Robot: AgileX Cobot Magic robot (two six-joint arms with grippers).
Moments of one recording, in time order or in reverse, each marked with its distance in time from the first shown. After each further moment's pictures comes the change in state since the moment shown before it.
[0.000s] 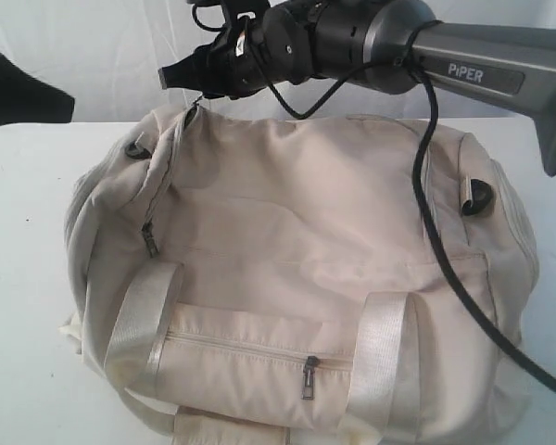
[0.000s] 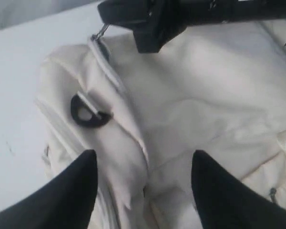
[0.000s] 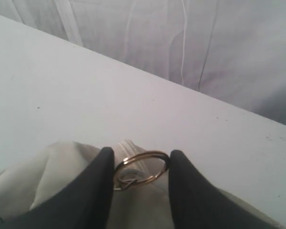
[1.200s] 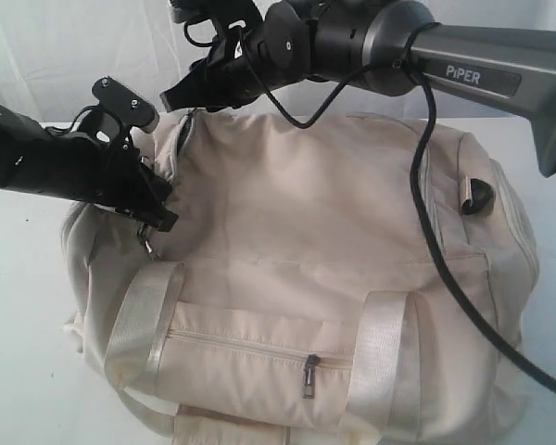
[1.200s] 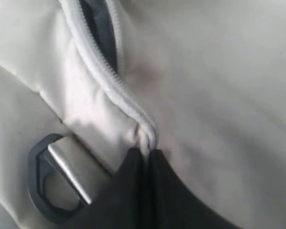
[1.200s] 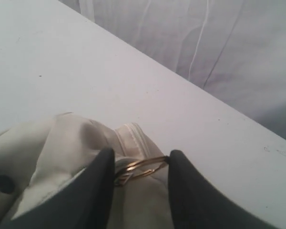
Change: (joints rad) left arm -0.339 0.477 0.065 -0.152 -0.704 0.452; right arm -0.007 0.007 0.000 0.133 0.029 -0.307
